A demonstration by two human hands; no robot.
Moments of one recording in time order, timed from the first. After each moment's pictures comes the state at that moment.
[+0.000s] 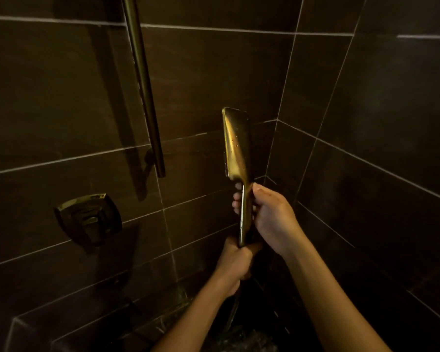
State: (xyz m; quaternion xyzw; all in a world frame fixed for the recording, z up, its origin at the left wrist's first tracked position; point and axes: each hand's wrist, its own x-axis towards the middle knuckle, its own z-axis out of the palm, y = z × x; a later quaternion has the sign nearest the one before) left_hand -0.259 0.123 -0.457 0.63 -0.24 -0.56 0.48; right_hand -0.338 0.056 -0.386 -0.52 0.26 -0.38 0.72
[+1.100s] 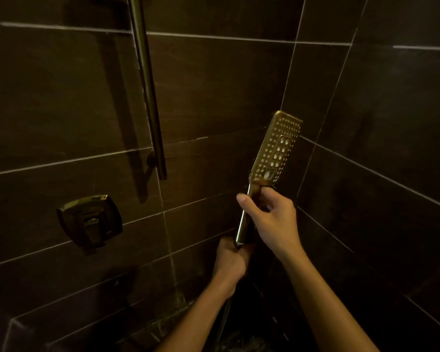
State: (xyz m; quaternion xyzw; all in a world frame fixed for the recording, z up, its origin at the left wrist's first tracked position) left_hand -0.259 0.128 -0.451 0.63 -0.23 -0.51 0.54; right_hand -0.339 0.068 -0.387 -0.70 0.34 -0.45 0.43
